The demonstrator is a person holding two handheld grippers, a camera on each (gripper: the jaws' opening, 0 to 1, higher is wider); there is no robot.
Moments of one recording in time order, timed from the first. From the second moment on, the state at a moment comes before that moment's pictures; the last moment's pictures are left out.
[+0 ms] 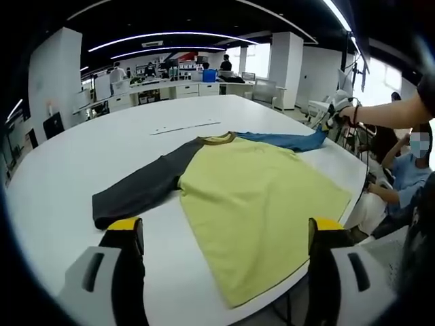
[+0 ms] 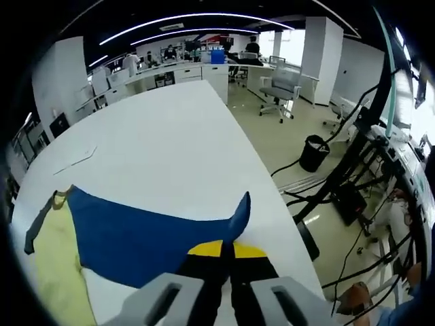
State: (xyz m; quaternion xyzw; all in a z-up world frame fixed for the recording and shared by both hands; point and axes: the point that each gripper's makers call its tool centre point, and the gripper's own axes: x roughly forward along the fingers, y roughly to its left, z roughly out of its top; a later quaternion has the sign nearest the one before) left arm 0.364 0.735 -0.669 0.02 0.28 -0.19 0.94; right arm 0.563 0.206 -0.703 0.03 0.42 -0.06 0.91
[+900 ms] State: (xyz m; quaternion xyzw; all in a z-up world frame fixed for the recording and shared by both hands) left arm 0.360 0.734 -0.672 0.02 0.29 -0.19 0.94; right arm 0.626 0.284 -0.677 0.01 0.39 0.05 0.92
